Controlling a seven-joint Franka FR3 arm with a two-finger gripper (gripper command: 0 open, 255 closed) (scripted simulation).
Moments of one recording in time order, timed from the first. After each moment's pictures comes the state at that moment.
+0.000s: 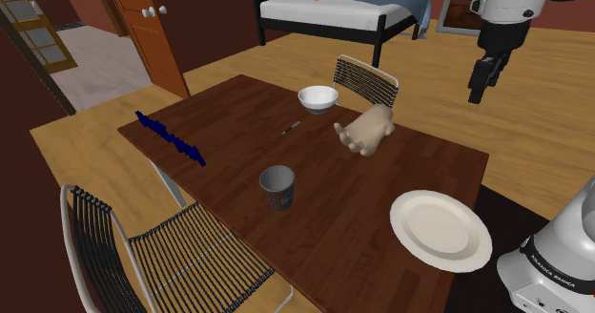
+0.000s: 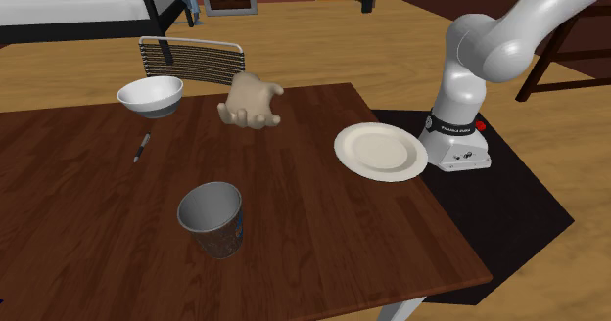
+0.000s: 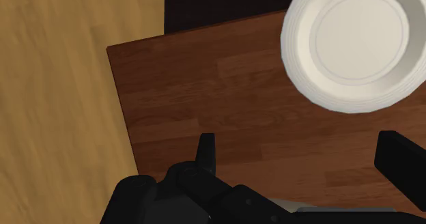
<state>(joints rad) 0.00 -0.78 -0.02 -2.41 -0.12 1.55 -0.10</state>
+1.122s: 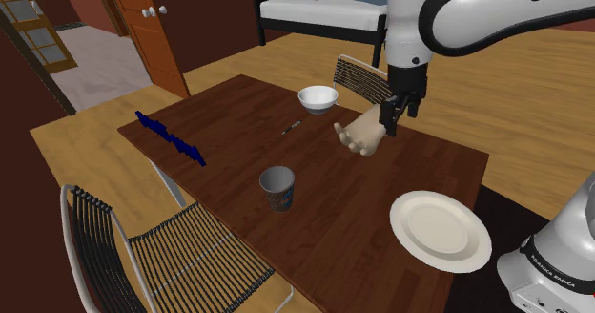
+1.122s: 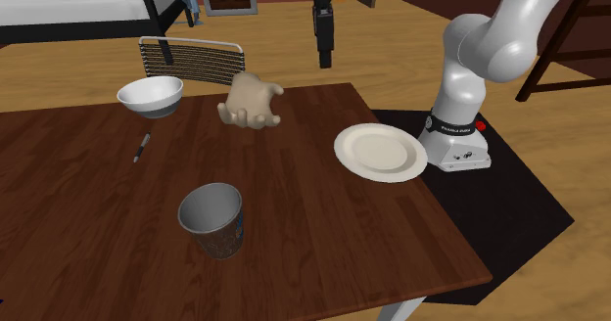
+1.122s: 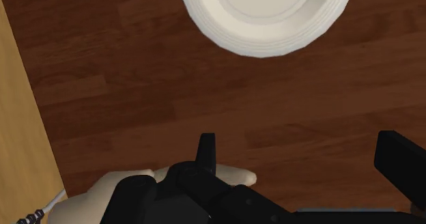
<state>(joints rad) 0.08 -0.42 0.25 -2.28 0.01 1.76 0.24</state>
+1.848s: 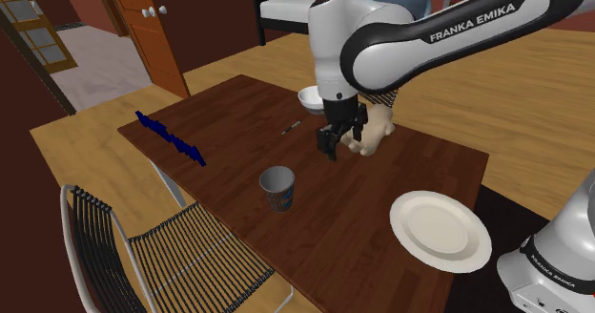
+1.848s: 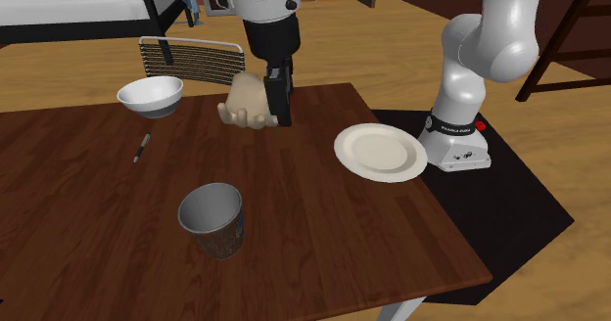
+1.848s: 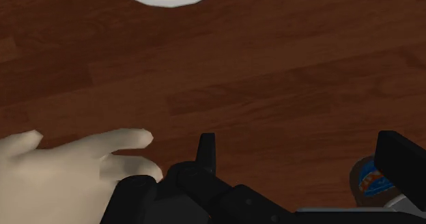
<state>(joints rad) 0.13 -0.03 0.41 -2.02 -0.06 1.85 0.51</state>
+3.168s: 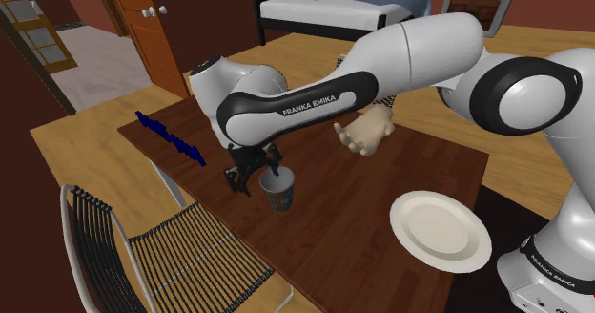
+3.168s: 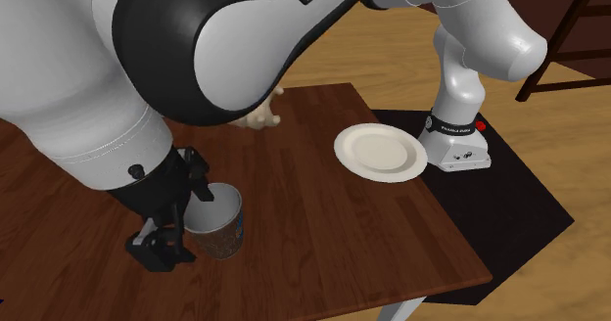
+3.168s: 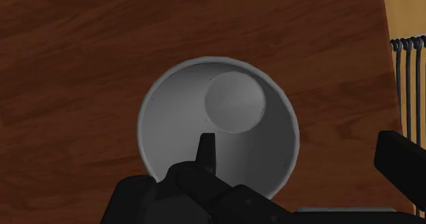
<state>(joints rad) 0.45 0.80 0.40 -1.07 -0.32 1.65 0.80</state>
